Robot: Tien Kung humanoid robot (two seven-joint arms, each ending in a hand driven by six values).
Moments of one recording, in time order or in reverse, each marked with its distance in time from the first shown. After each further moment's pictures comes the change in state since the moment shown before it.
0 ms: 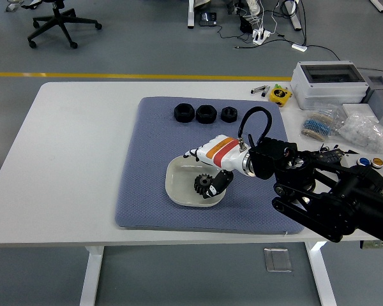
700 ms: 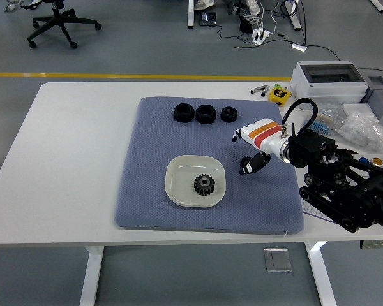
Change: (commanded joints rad) left arm -0.001 0.000 -0.006 0.000 0.006 0.000 -0.001; right arm -0.028 -0.046 0.019 -0.232 0.018 -0.142 -0.021
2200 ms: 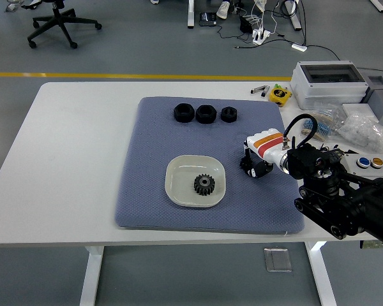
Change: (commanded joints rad) left arm -0.041 0.000 -0.016 0.000 0.030 0.002 0.001; right arm -0.009 0.080 -0.102 -0.159 0.049 -0.130 -0.027
